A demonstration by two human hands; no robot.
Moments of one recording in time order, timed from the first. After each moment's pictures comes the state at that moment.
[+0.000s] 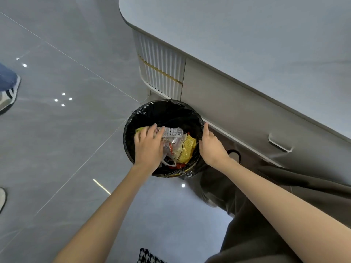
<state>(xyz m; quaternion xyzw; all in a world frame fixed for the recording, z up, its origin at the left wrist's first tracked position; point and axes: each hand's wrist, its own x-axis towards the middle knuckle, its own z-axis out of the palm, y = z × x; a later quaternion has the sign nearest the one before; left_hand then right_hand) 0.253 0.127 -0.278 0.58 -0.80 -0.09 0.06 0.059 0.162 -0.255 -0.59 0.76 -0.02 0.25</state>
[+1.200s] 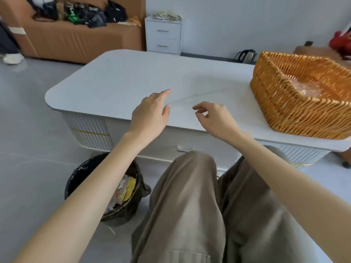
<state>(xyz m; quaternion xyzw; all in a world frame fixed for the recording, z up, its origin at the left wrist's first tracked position) 0.090 0.192 -0.002 0.31 -0.90 -0.12 0.28 -0.067 0.302 -0.007 -0.48 0.82 -0.29 0.06</state>
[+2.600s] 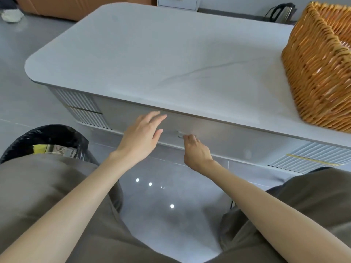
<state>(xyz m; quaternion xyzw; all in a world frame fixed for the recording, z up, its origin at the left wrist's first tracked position) 0.080 0.180 -0.104 0.34 -0.93 -0.12 0.09 -0.074 0.275 -0.188 -0.55 0.82 0.01 0.15</state>
